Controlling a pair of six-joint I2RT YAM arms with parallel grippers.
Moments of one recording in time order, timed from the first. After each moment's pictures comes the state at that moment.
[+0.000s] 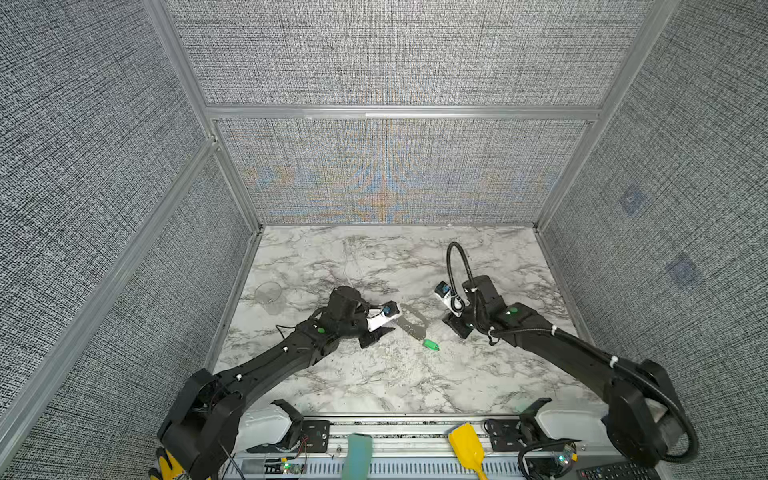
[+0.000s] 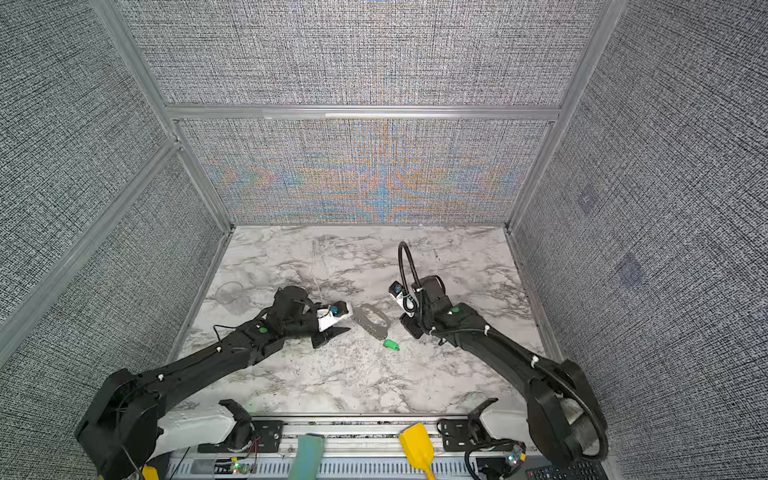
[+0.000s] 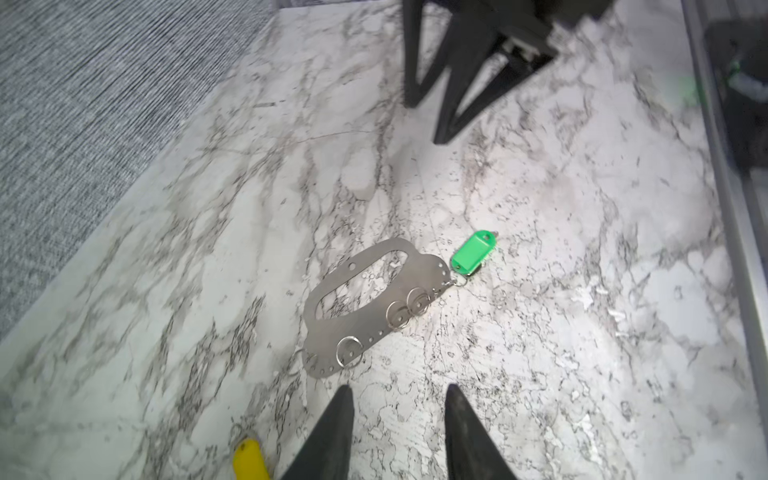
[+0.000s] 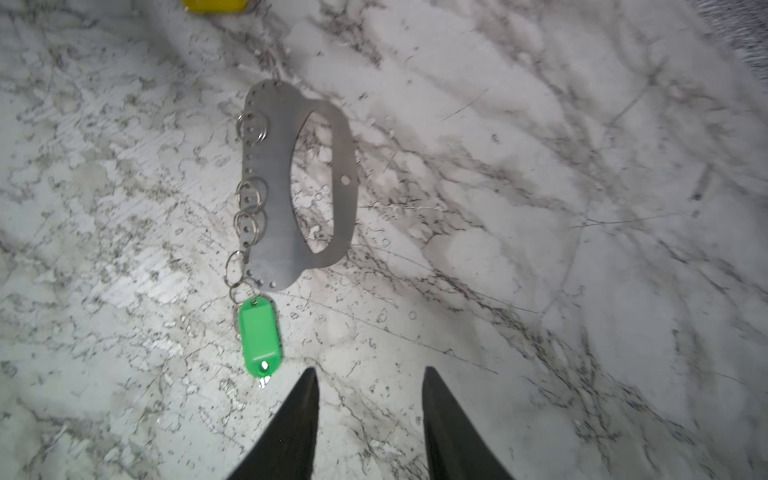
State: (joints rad) left arm -0.68 1.26 0.66 -0.09 0.44 0.64; right arm 0.54 1.22 0.77 -0.38 -0.03 -0.28
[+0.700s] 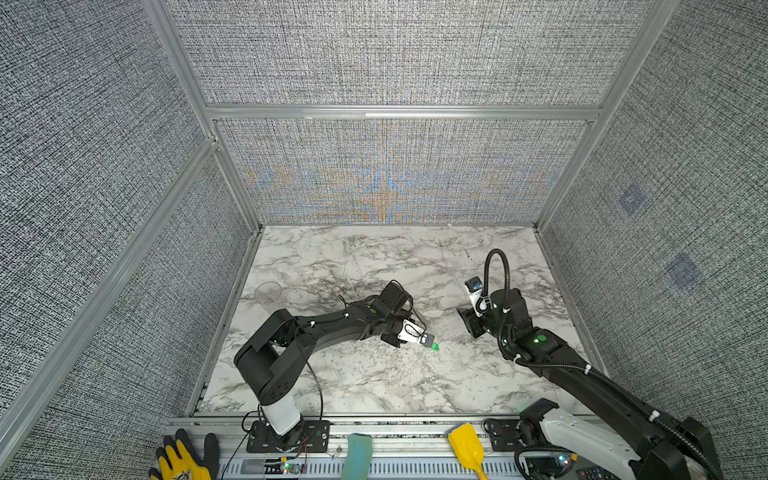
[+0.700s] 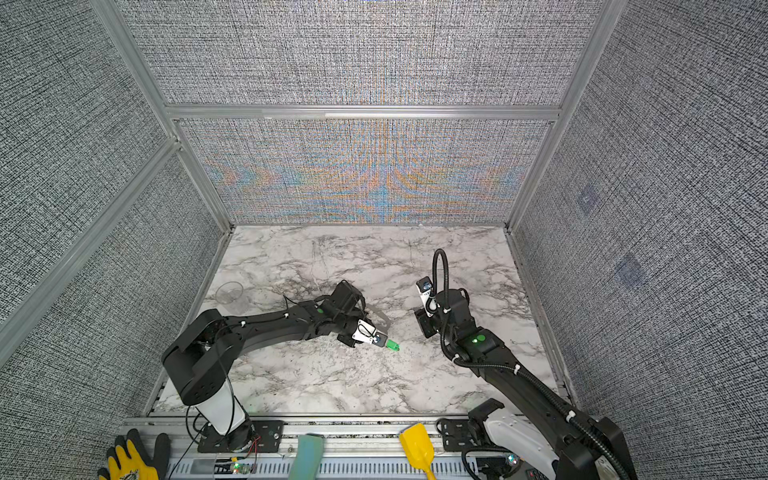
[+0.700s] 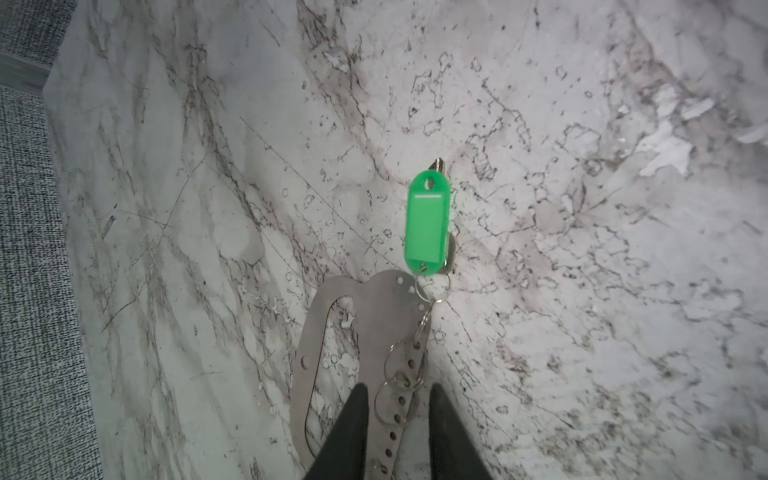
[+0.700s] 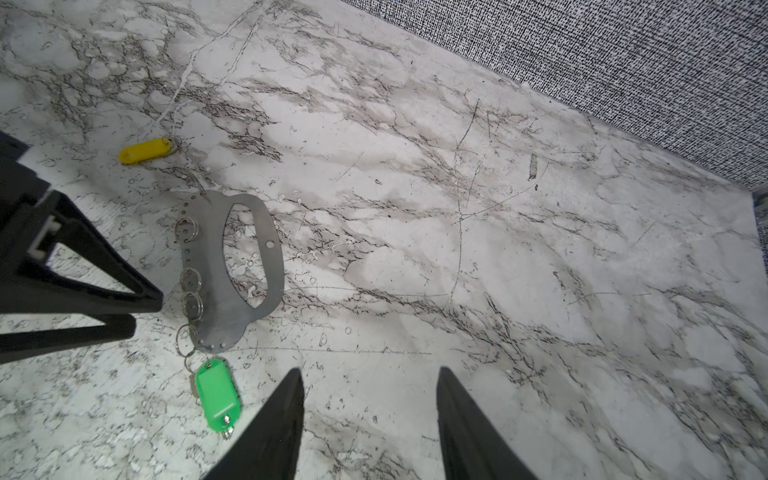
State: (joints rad) left arm -0.86 1.74 1.01 -0.26 0.26 1.24; right arm 0.49 0.98 0.60 -0.23 0.07 -0.11
